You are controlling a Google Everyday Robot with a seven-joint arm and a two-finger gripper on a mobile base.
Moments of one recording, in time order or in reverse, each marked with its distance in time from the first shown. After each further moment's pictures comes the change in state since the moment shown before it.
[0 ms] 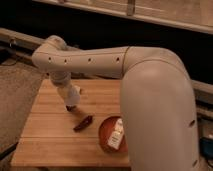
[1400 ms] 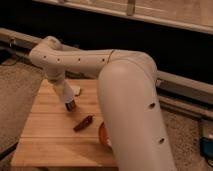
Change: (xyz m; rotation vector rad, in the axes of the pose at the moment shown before) arm 0.040 0.028 0.042 0.028 0.021 -0.059
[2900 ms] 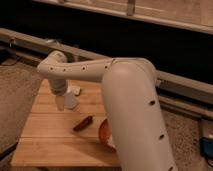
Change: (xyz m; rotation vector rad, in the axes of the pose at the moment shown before) arm -0.002 -0.039 0.051 0.078 0.036 -0.002
